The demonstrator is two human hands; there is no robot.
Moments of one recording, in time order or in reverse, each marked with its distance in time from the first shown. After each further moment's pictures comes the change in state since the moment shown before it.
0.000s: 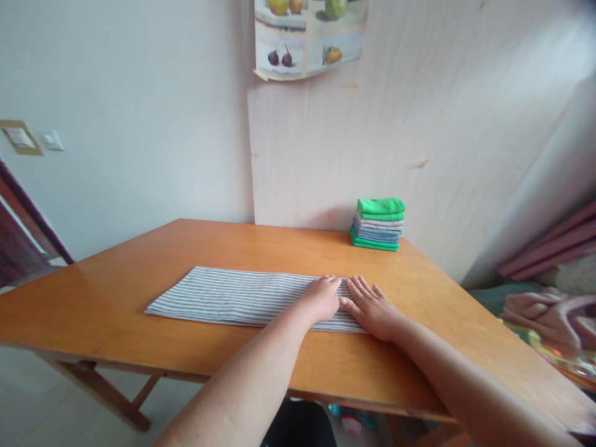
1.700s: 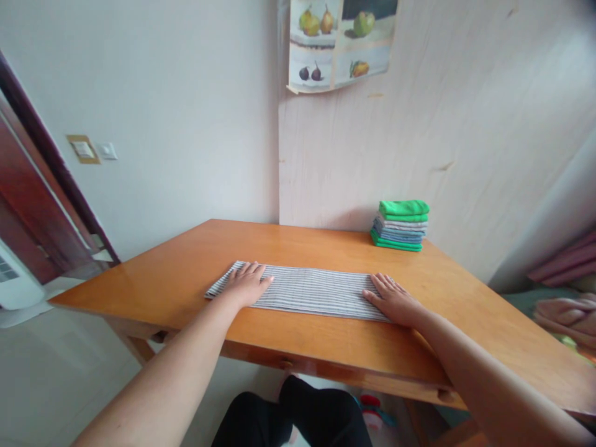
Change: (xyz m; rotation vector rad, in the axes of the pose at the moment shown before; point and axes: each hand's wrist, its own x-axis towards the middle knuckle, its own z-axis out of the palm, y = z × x) left_hand -0.158 -0.174 -0.108 0.312 0.075 -0.578; right_hand 0.019 0.002 0.018 -0.023 0.012 0.109
